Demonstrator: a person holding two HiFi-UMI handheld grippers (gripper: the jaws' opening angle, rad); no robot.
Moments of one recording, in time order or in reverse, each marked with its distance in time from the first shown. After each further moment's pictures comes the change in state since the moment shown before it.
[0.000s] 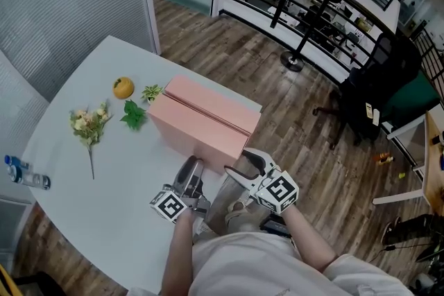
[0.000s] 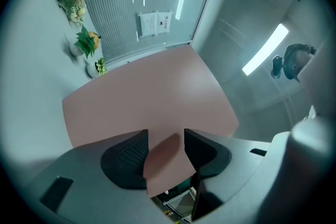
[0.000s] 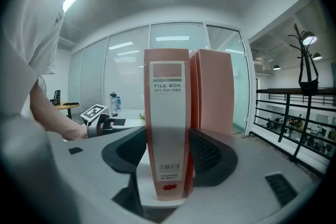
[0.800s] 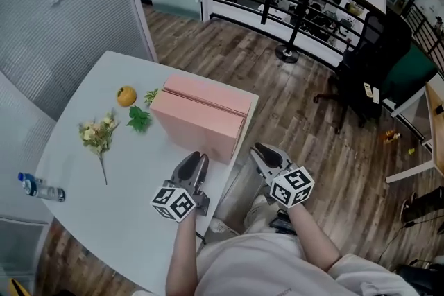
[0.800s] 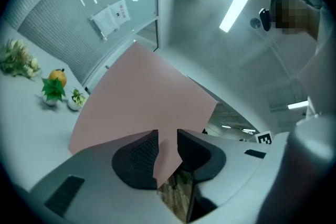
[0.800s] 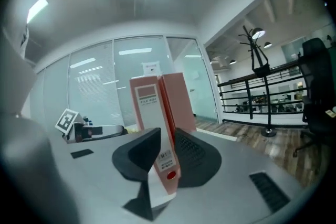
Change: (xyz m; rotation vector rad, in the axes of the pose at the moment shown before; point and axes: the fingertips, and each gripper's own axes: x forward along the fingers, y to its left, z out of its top) left arm -0.019 -0.057 0.007 0.440 0.206 0.032; right arm -0.068 -0.012 -0.004 0.311 -0.102 -0.314
